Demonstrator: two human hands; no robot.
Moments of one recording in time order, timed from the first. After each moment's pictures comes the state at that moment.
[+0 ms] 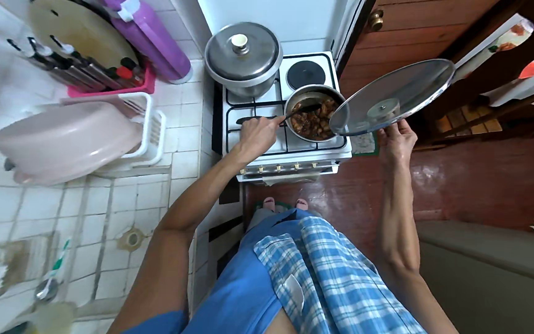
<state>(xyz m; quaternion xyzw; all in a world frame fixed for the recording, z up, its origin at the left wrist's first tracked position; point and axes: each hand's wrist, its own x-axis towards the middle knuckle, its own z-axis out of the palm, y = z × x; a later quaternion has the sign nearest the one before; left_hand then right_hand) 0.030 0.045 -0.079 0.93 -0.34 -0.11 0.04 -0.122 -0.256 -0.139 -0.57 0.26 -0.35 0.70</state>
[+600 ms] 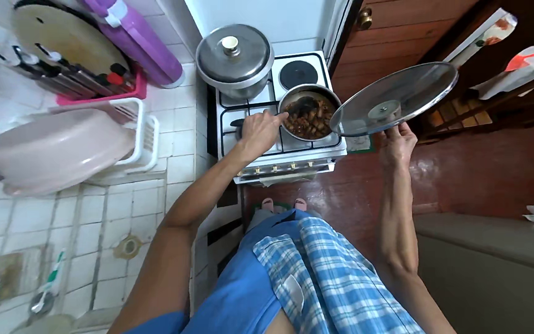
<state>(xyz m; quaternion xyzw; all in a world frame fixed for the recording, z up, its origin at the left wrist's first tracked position) 0.023 0.022 -0.061 0.93 -0.36 -0.10 0.01 -0.139 -0.260 -0.137 -0.56 0.27 -0.37 0.69</state>
